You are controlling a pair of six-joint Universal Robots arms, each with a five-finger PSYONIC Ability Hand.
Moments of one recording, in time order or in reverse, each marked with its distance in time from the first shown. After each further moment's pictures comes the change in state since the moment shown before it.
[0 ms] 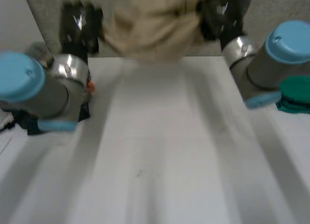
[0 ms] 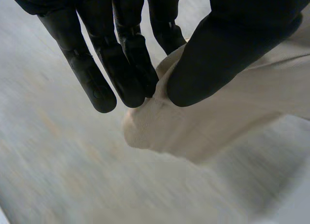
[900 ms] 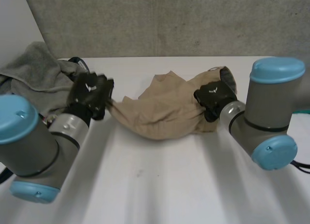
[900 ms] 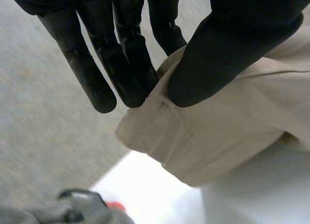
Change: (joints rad) left arm -0.033 0.238 -0.368 -0.251 0.014 -0.017; right arm 0.067 -0.171 0.369 0.433 0.146 -0.193; left_hand 0.000 0.000 0.001 0.000 0.000; right_hand 0.025 0.007 0.005 -0.010 0.022
